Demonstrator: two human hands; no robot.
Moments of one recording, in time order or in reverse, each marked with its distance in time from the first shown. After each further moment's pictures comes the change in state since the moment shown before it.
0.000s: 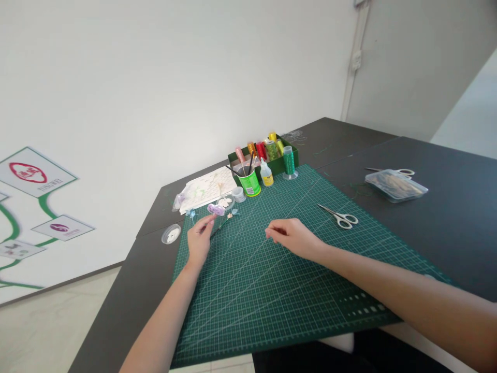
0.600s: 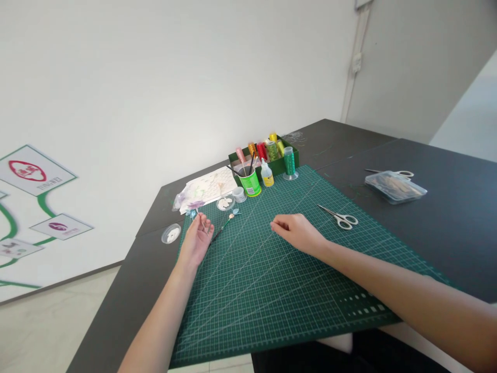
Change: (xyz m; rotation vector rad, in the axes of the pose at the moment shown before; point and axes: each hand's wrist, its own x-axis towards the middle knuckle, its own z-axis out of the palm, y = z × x) left_hand 0.006 0.033 -0.011 -1.025 0.064 -0.639; right_hand 0.007 0.018 -0.005 -0.245 0.153 -0.078
